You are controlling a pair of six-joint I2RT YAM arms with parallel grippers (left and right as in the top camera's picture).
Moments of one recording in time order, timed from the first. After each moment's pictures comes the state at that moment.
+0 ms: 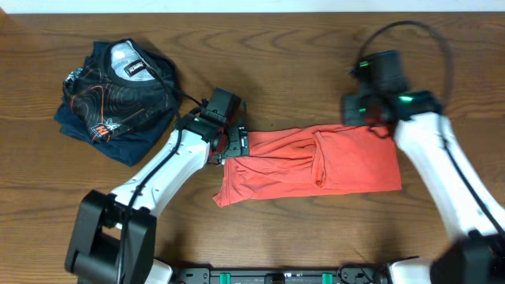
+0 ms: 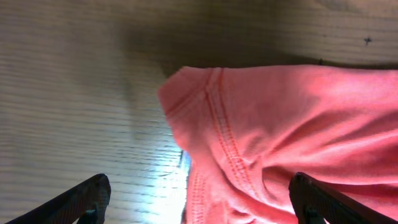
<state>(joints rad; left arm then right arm) -0.43 1.65 1.05 -0.70 -0.02 -0.51 0.18 1.53 1.27 -0.82 0.01 0.17</state>
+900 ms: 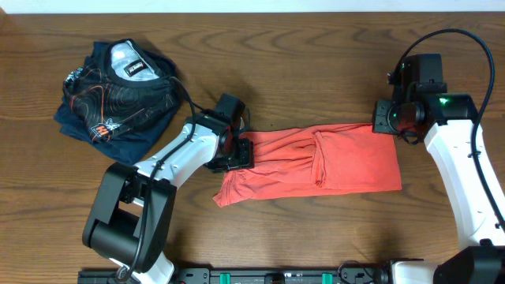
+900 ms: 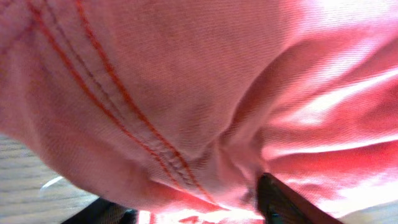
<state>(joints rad) -0.43 1.78 1.05 -0.70 0.25 -0.48 0.04 1.50 1.27 -0.96 0.02 0.17</state>
